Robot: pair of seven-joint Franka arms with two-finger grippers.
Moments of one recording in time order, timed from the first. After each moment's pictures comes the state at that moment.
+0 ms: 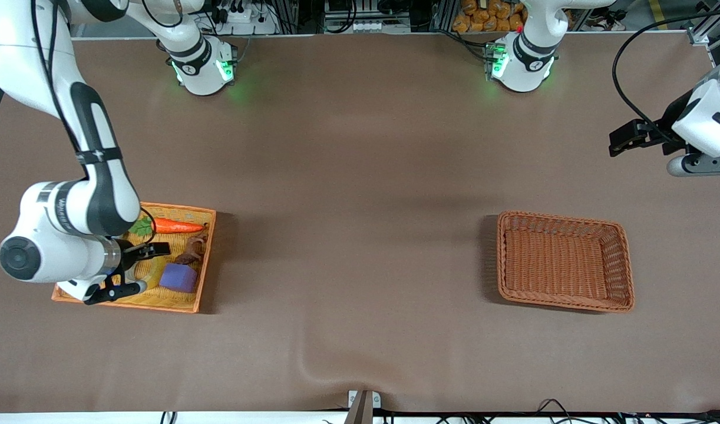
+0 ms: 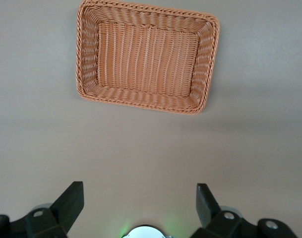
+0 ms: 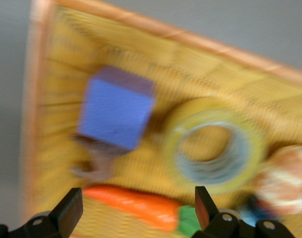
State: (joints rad) left arm -0.07 0.03 -0.02 -1.55 0.02 1.47 -0.10; right arm -0.03 0.63 0.03 -1.49 -0.10 1.91 -0.26
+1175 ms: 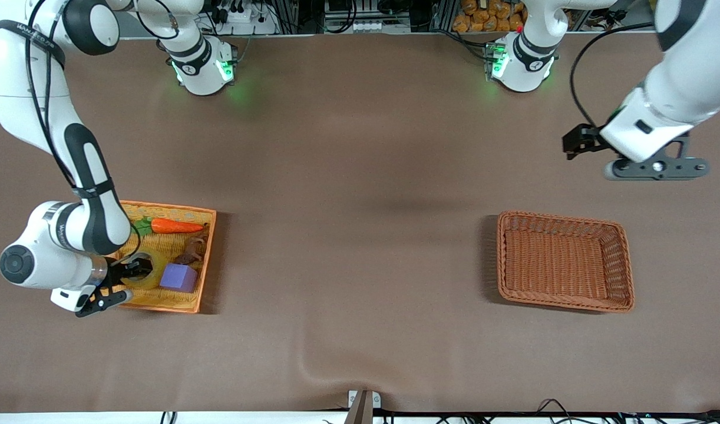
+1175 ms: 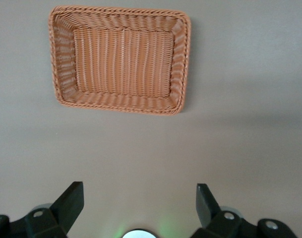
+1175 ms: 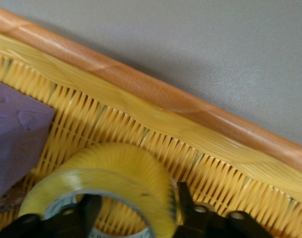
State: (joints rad) left arm -0.14 0.07 -0.11 -1.55 0.06 1.50 -0.20; right arm -0.17 0.78 0.03 -1.50 0.06 2.17 -0.52
